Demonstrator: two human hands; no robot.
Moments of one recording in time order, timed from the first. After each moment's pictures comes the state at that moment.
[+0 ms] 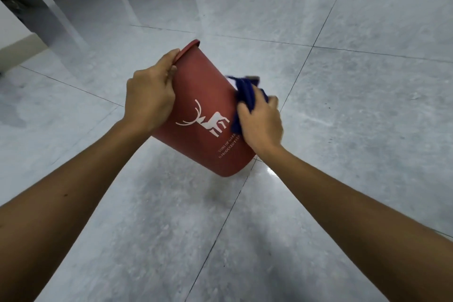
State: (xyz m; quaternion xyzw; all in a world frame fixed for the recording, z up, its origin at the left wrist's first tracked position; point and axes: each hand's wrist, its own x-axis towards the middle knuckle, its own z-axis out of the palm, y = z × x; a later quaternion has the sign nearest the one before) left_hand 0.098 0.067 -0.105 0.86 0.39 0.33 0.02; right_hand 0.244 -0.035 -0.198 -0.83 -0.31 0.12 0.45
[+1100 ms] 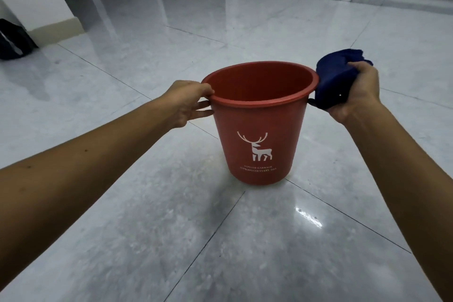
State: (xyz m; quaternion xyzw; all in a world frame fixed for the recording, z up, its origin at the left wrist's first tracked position) left_hand 0.087 0.042 -0.087 0.51 0.51 0.29 0.62; right_hand 0.330 -0.081 -0.092 -0.48 -0.02 0.40 0.78
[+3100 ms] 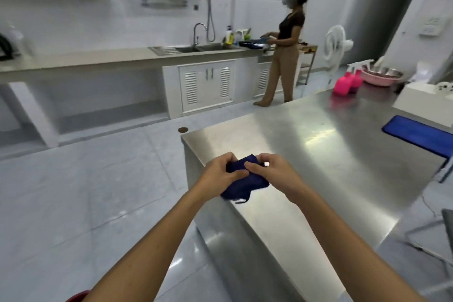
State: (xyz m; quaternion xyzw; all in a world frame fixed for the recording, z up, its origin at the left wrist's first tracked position) left_hand 0.269 -0.465 0.636 0.84 -0.17 -0.05 0.52; right_hand 0.238 -0.639 0.656 -0.82 -0.01 0.03 0.57
